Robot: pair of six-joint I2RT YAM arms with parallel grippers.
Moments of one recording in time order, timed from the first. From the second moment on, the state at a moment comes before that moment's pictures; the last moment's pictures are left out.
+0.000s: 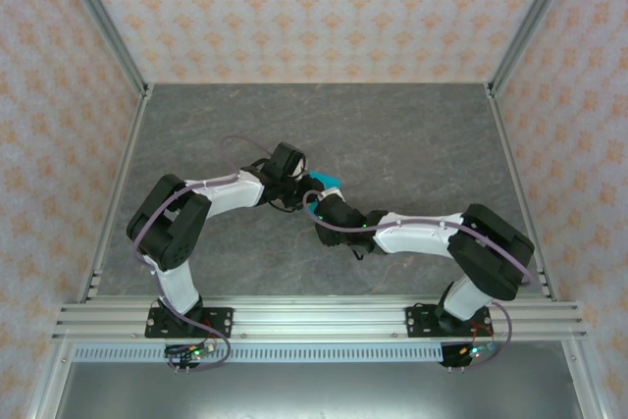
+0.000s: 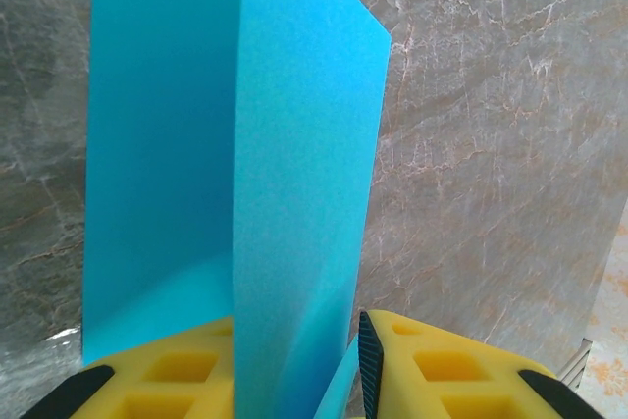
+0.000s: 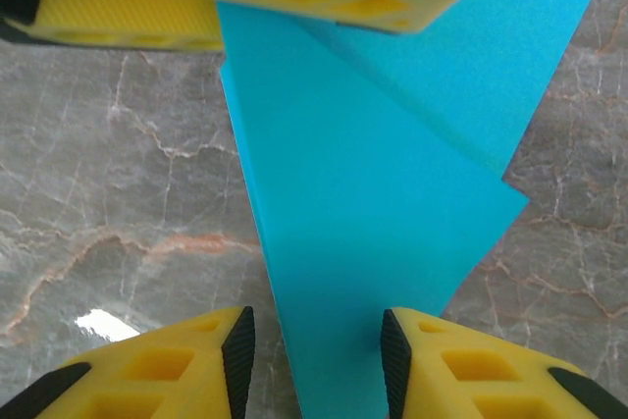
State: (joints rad) left arm -0.54 1.79 1.03 -0.18 0.39 -0.93; right arm 0.96 1.58 0.77 -0.17 0.23 0.45
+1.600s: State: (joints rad) left arm -0.39 1.53 0.99 -0.30 0.34 -0.87; right arm 0.92 1.61 0.79 -0.19 0.16 0.50
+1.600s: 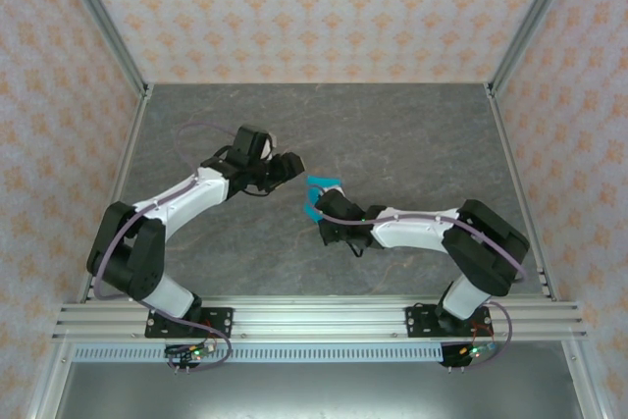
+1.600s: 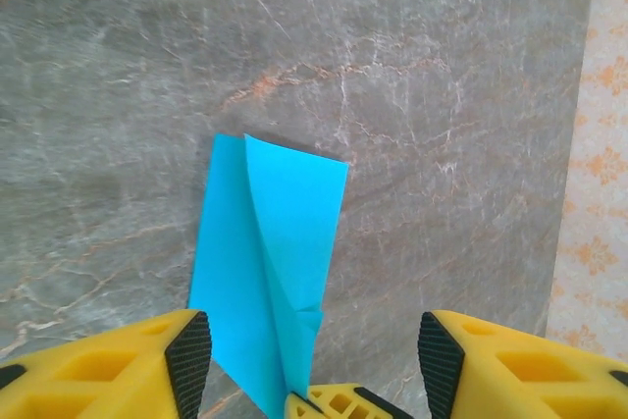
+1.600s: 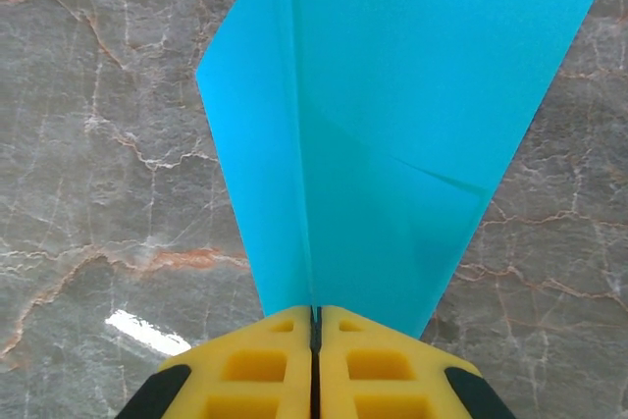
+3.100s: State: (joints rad) left arm -0.54 1.82 1.00 -0.17 0.42 -0.89; right arm 0.77 1.54 0.65 -0.01 -0.18 0.57
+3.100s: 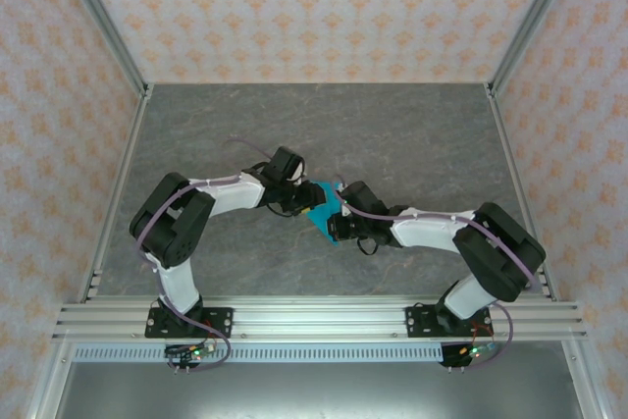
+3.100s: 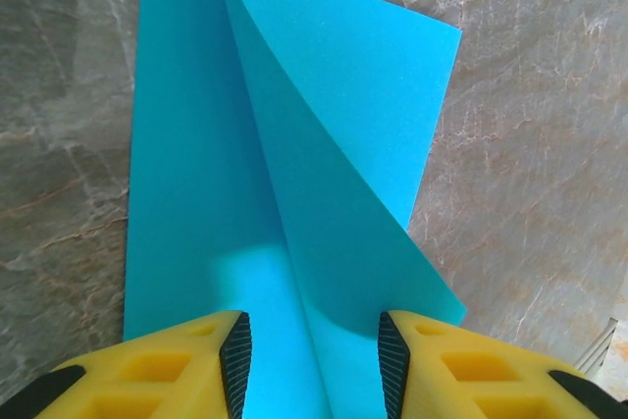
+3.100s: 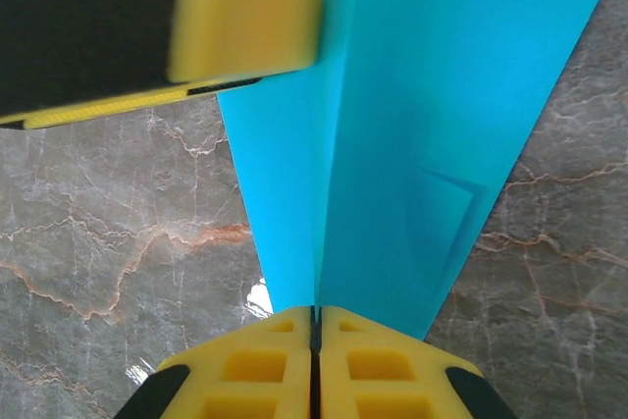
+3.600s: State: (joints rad) left arm -0.54 1.84 1.01 -0.17 0.42 -0.89; right arm 0.76 1.55 0.69 -0.03 -0.19 0.56
